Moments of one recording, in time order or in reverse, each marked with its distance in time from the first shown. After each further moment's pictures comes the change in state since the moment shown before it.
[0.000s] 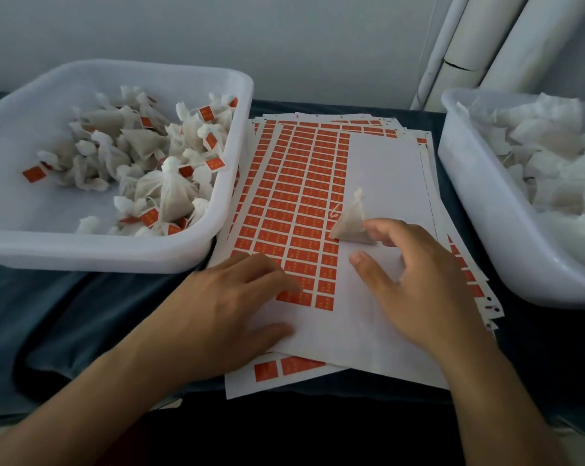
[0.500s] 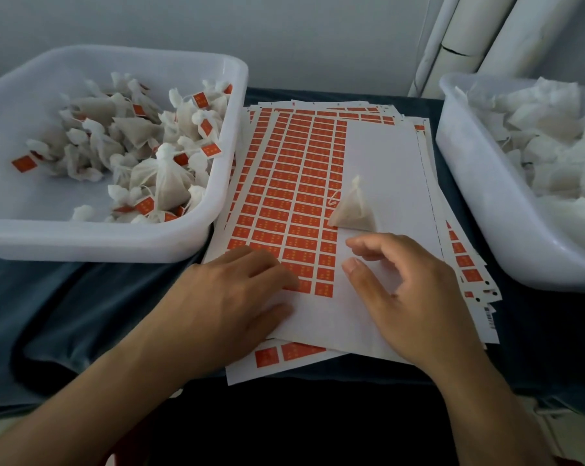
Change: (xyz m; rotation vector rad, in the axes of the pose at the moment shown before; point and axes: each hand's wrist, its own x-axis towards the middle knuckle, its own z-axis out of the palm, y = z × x) left_hand -0.001 0.012 -0.002 0.022 -0.008 -0.013; right_hand -0.028 -0.010 0.007 0.138 -0.003 -0.028
